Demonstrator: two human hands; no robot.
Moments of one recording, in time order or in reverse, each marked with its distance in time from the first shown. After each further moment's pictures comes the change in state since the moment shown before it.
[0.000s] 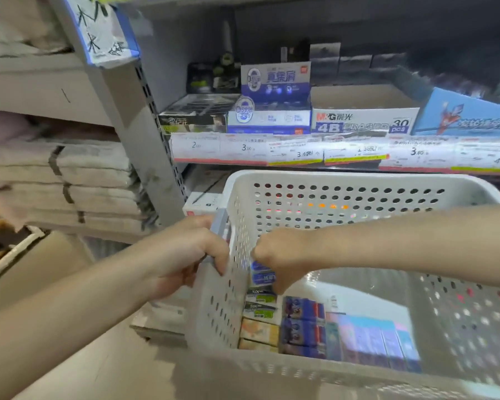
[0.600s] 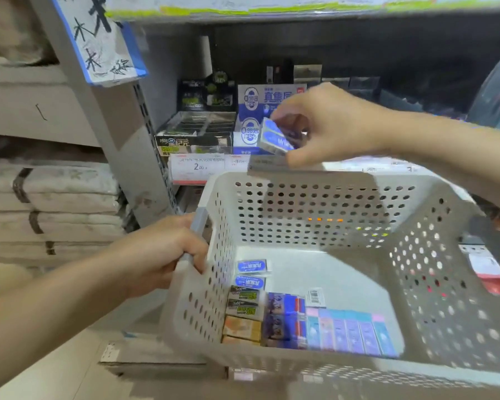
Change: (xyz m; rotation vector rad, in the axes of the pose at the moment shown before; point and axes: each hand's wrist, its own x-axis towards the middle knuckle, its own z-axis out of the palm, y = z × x) left_hand 0.021 0.006 -0.070 -0.001 -0.121 0.033; right_hand -0.052 0.061 -0.134 0.185 0.700 0.155
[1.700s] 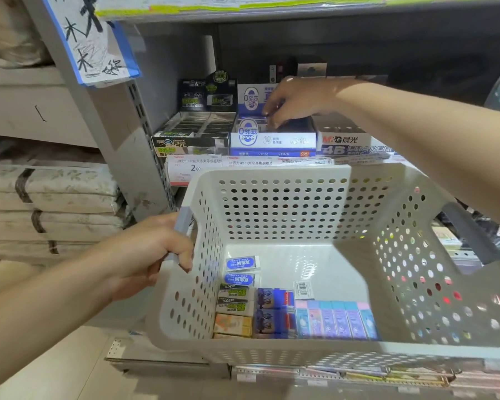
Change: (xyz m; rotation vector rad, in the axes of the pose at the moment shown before) left_hand 0.002 -0.002 -0.005 -0.027 0.115 0.012; right_hand 0.092 0.079 0.025 0.188 -0.259 0.306
